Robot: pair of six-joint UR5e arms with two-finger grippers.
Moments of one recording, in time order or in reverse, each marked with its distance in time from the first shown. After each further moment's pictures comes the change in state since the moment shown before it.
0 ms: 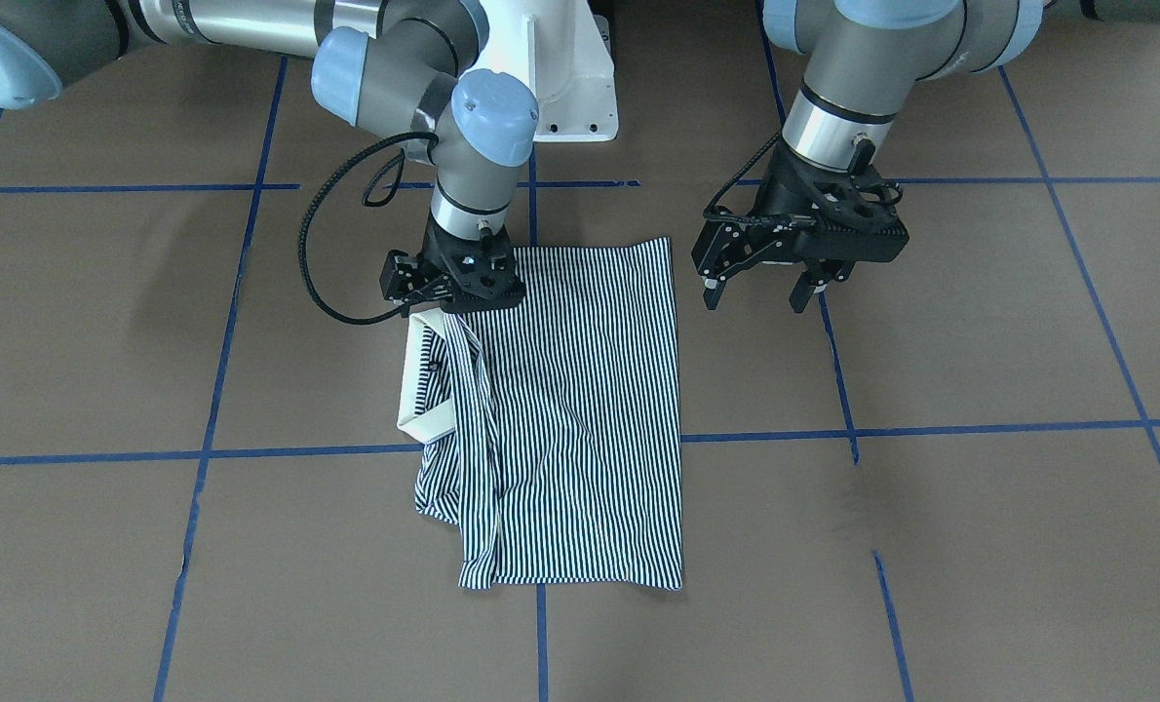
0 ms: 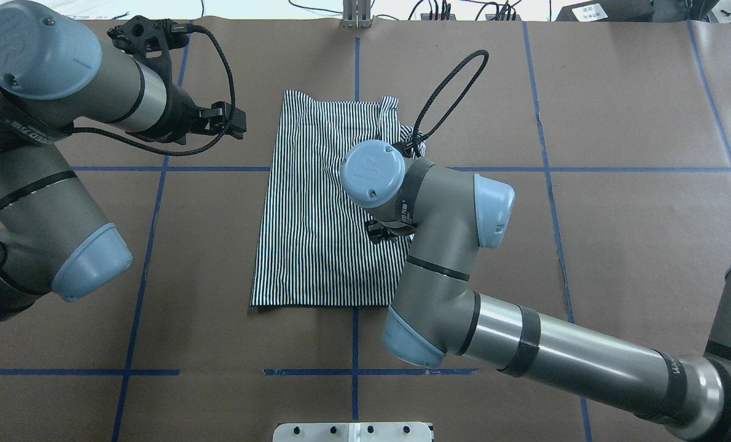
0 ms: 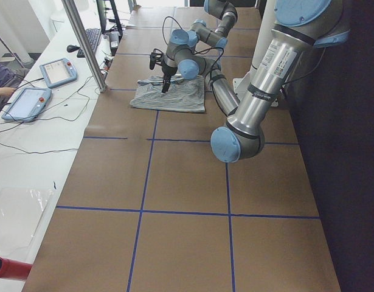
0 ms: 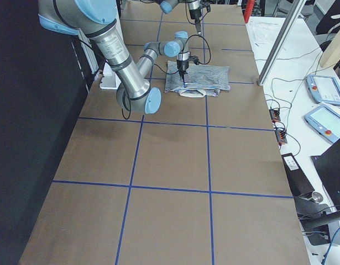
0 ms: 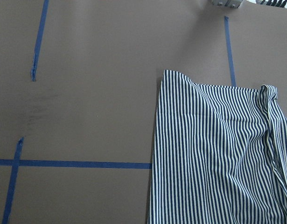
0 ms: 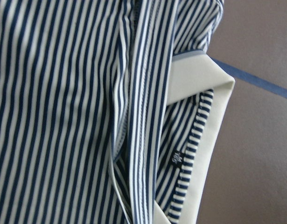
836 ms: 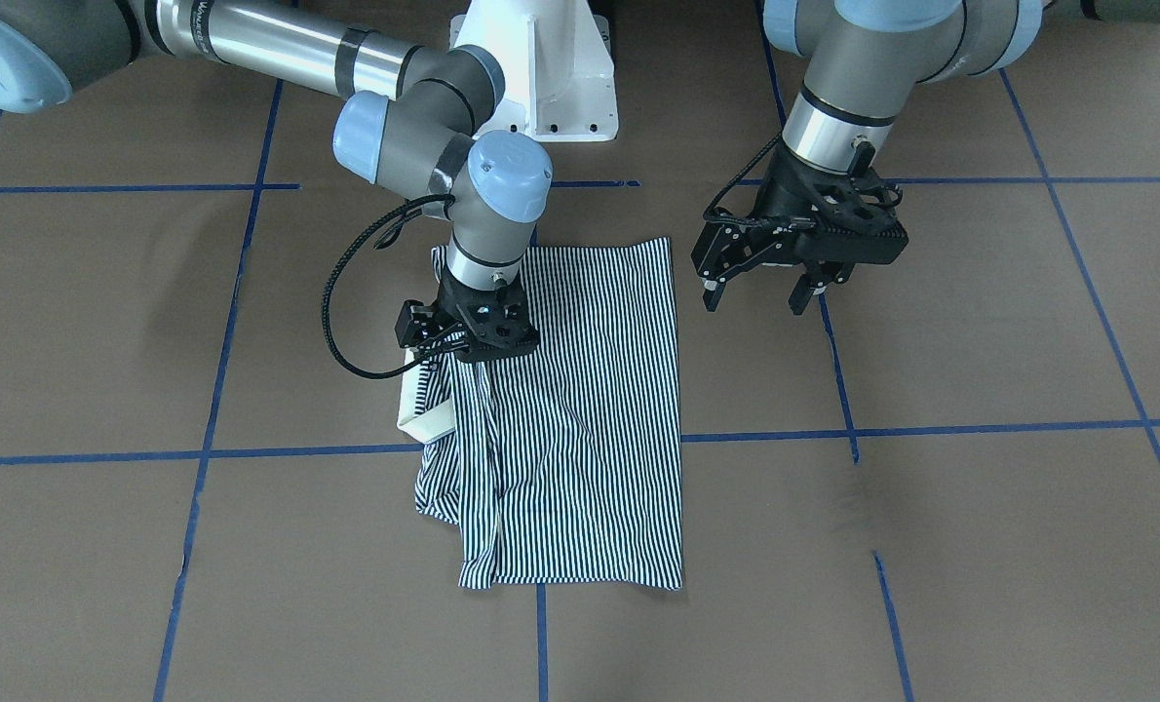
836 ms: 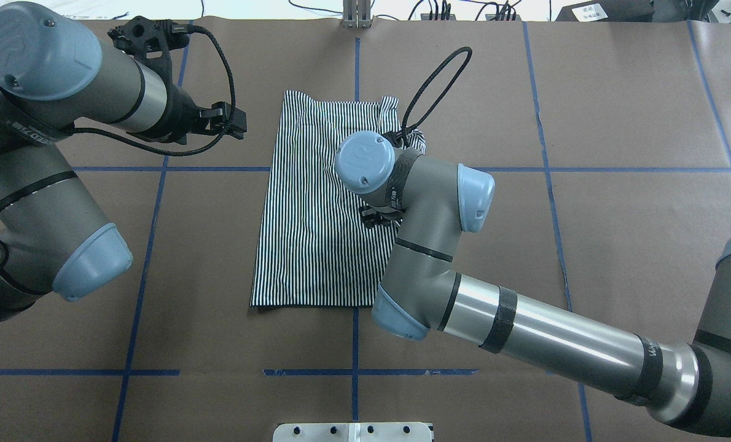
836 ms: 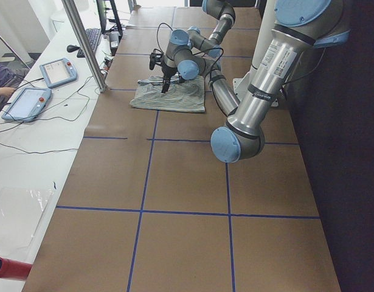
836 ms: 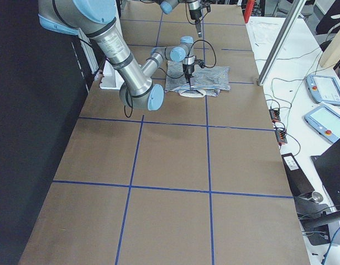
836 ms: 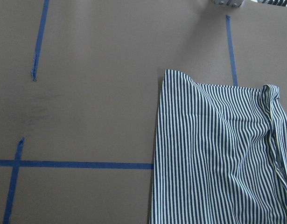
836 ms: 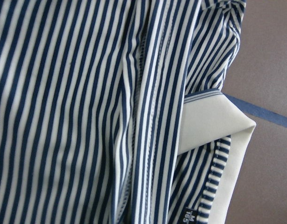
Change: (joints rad) left arm 0.000 -0.001 0.005 -0.008 0.000 0.000; right arm 0.020 0.022 -0.123 0.102 -0.012 -0.014
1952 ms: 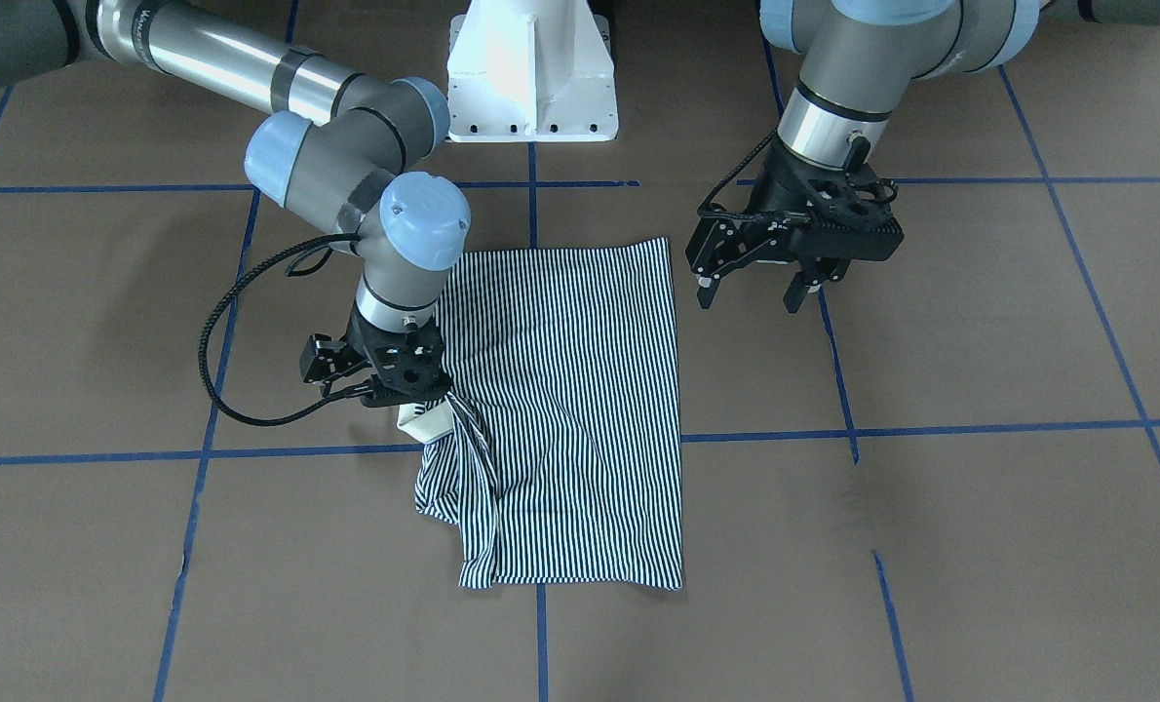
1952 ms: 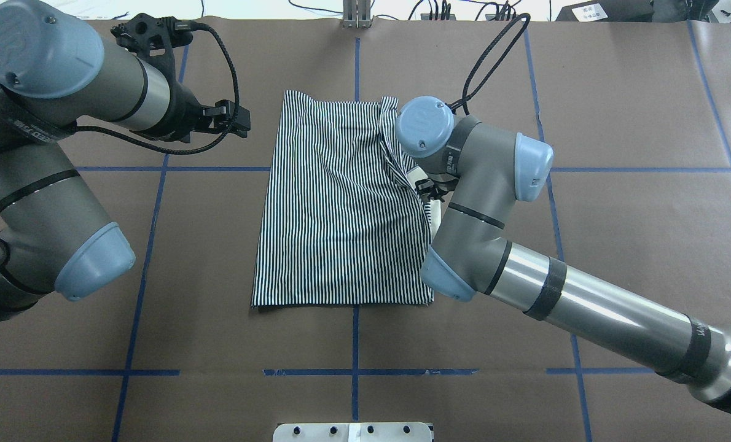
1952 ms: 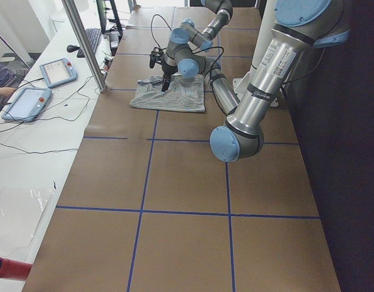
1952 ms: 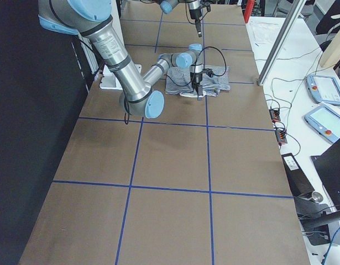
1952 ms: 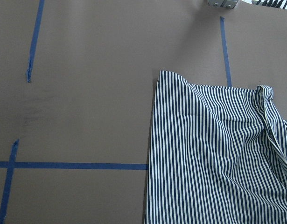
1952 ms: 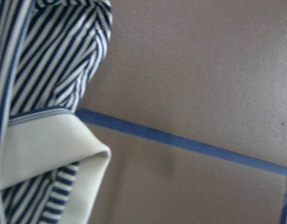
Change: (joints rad) left arm 0.002 -0.009 -0.003 0.002 0.000 -0.001; right arm 0.116 -0.109 0.061 -0.062 0.002 -0.136
